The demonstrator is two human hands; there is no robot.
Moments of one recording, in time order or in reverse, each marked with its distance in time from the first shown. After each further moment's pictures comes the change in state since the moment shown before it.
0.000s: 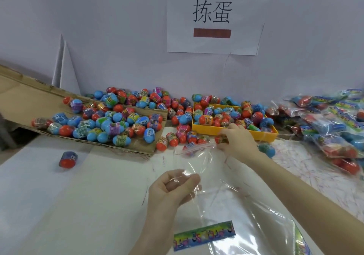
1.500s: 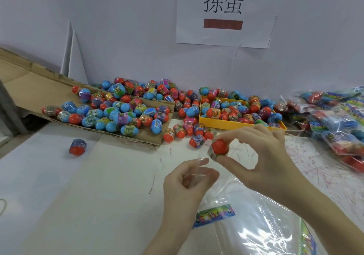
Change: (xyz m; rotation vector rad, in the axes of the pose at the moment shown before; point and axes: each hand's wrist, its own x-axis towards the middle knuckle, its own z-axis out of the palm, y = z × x) left_hand -0.013 -0.003 0.011 0.183 -0.043 0.256; right_hand -0.113 -0.056 -0.098 0.469 0.222 -0.292
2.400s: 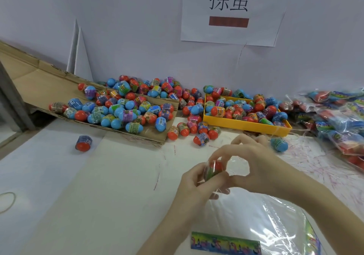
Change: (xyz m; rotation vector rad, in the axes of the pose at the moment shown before) left_hand 0.005 -0.001 -0.003 0.017 -0.285 -0.214; right_hand 0.008 0.017 0.008 -0.026 -0.497 -0.071
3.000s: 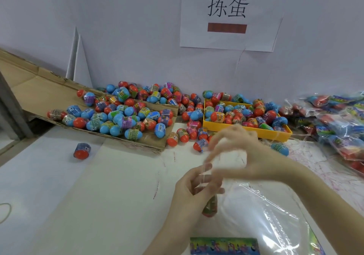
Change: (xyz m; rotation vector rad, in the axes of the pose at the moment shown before) left_hand 0.003 -0.005 -0.003 -0.101 0.110 -0.021; right_hand 0.025 0.017 -0.006 0.321 0.026 -0.094
